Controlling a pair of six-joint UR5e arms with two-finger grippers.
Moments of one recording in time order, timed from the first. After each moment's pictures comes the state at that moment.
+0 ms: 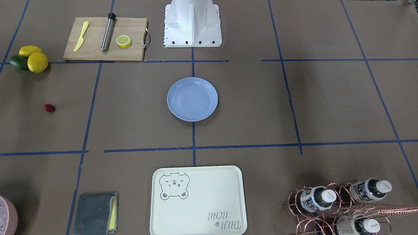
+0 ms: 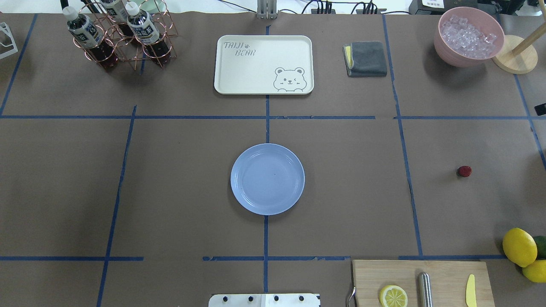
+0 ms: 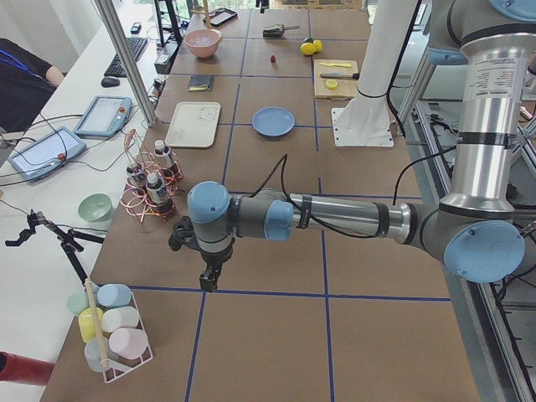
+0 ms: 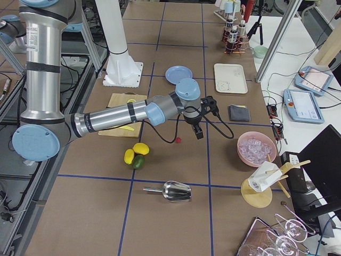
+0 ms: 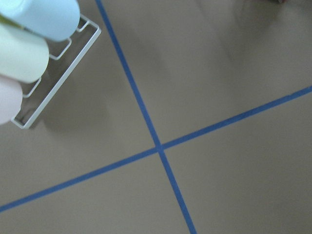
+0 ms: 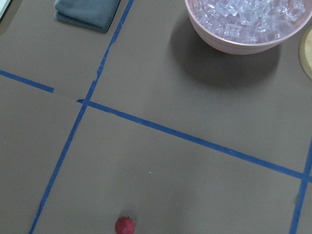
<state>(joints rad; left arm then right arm) -1.59 -1.61 -1.64 -1.50 -2.32 0.22 1.33 -1.65 1.94 -1.31 2.36 0.26</state>
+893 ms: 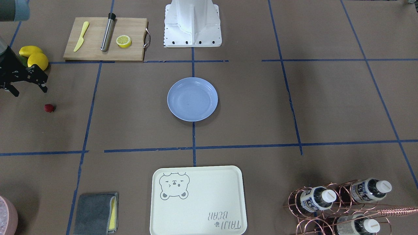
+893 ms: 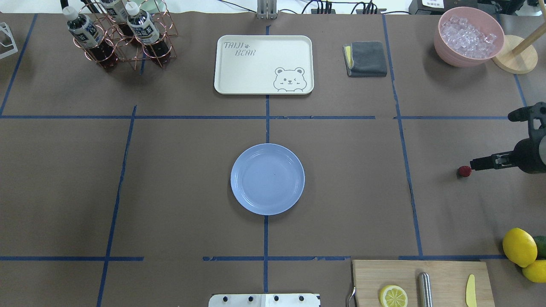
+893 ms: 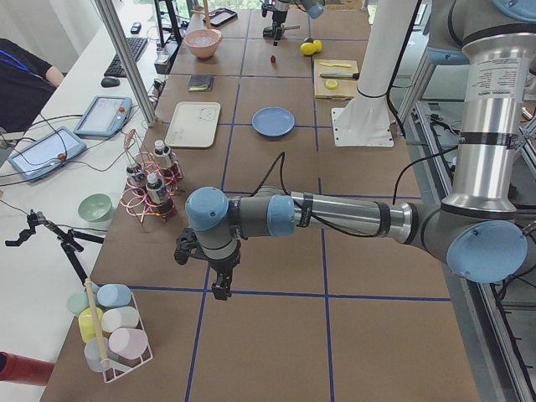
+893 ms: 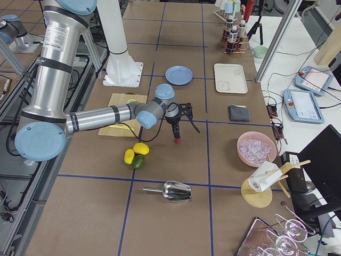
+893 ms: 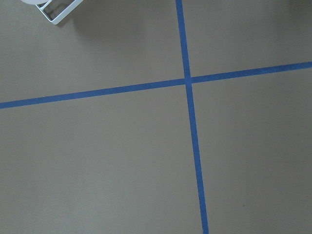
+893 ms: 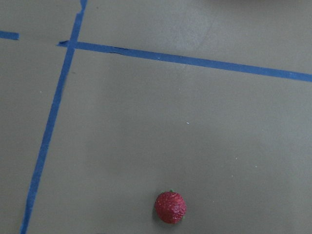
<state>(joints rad) -1.60 -1.60 -1.65 -1.39 -2.31 0.21 0.85 -1.83 1.92 -0.93 1.94 0.81</state>
